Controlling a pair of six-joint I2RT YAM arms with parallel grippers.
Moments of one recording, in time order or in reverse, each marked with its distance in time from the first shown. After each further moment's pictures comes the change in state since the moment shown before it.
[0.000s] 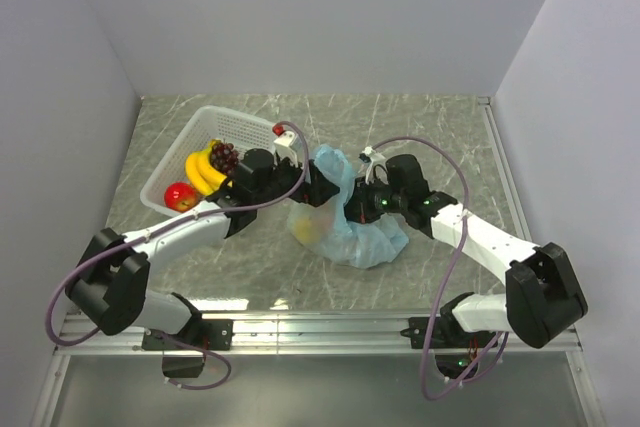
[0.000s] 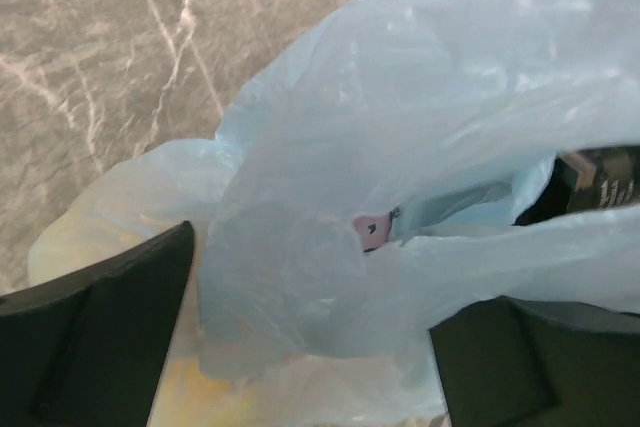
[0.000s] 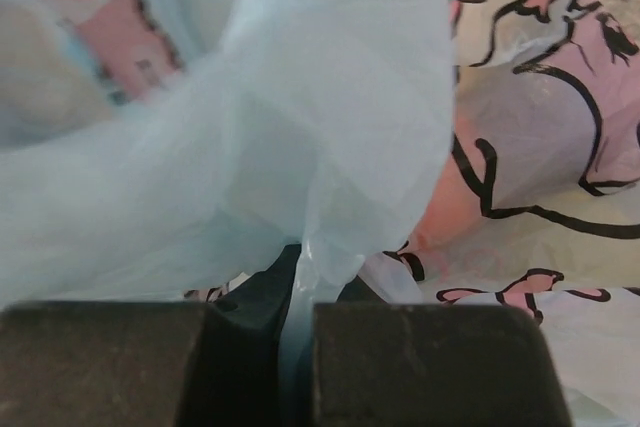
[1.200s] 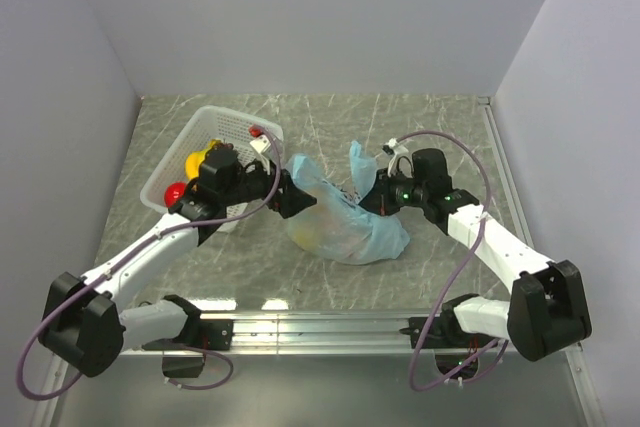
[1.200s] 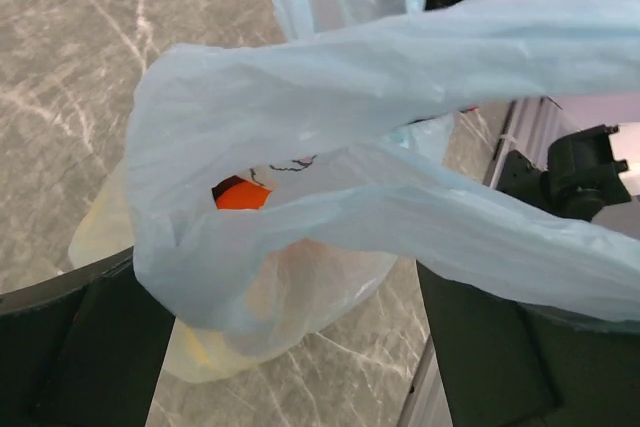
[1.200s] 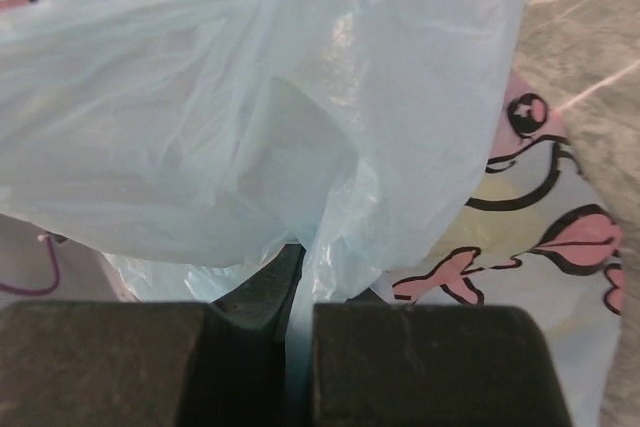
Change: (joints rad) left arm 0.153 -0.215 -0.046 -0.148 0.330 0.179; right arm -0.175 -0.078 -0.001 -0.078 -0.080 -0.109
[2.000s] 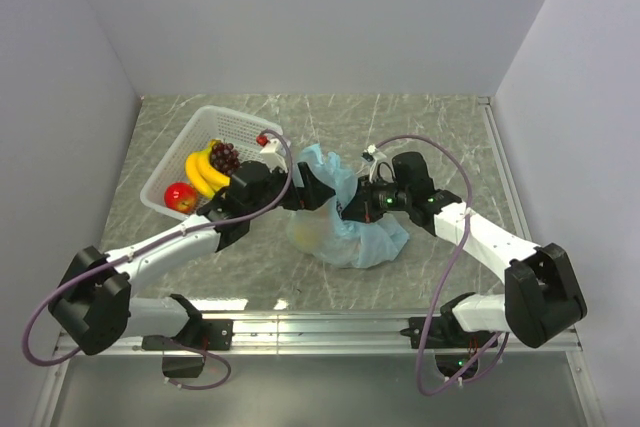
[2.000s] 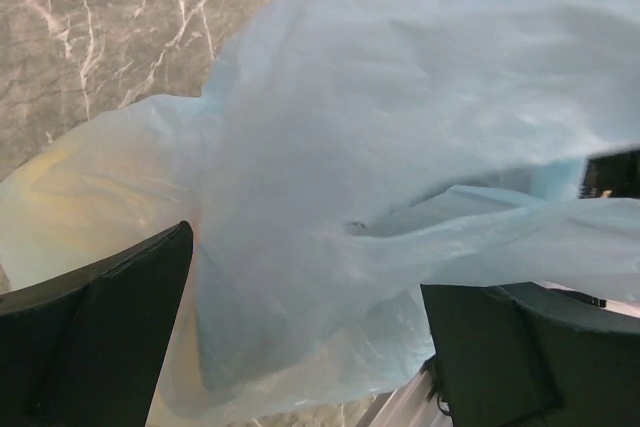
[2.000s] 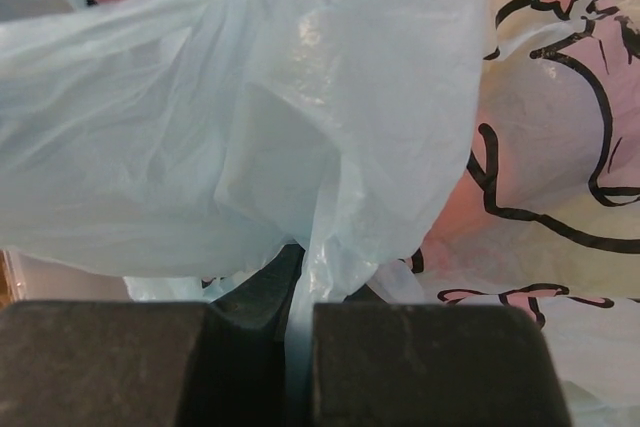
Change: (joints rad) left arm -0.192 0.110 -0.035 0.122 -0.463 -0.405; right arm 0.125 0.077 0.000 0.084 -0.055 0.077
